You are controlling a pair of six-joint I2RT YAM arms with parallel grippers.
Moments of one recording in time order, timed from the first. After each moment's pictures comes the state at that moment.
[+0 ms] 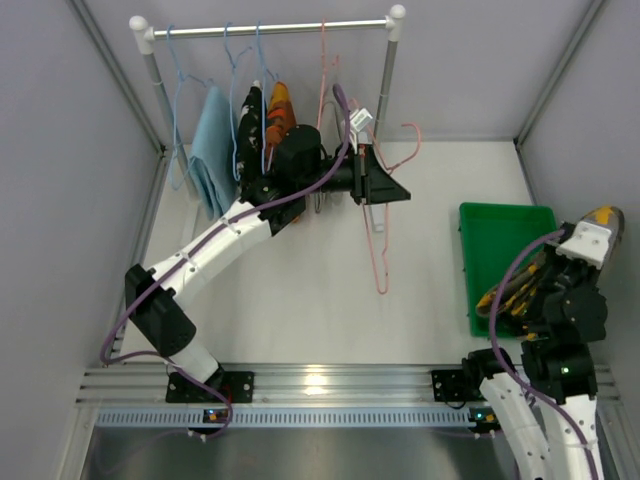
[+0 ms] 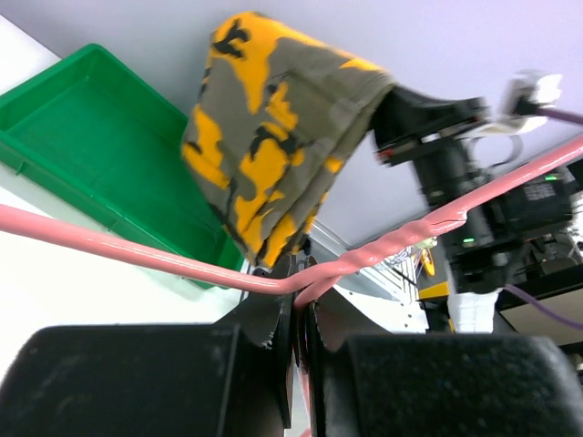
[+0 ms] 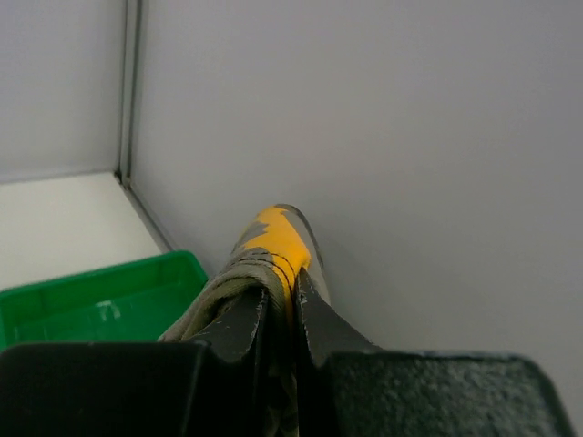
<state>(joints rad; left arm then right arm) -0.75 1.63 1.62 0.00 0.73 -0.75 0.13 0.30 0.80 -0.19 0.78 -0.50</state>
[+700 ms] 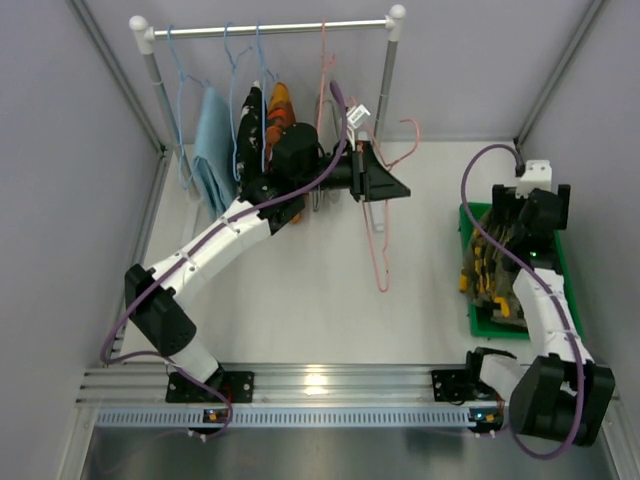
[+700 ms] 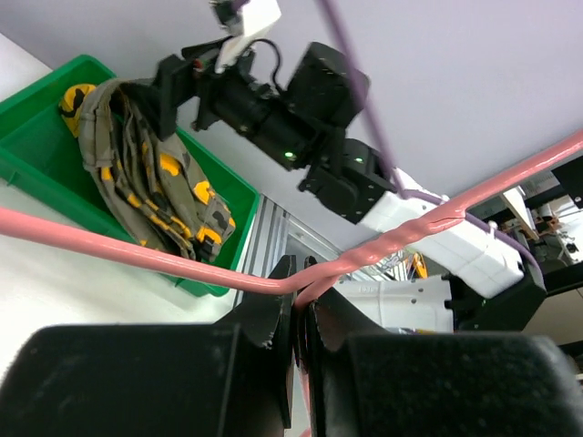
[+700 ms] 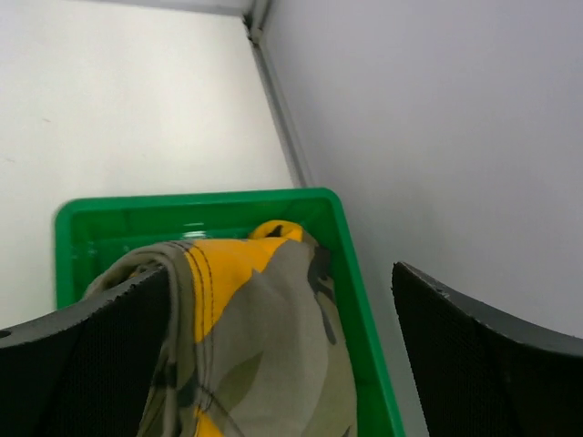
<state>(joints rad) -0.74 1.63 1.62 0.03 0.74 -0.78 -0.19 1.06 0.73 0.07 0.26 -0.33</state>
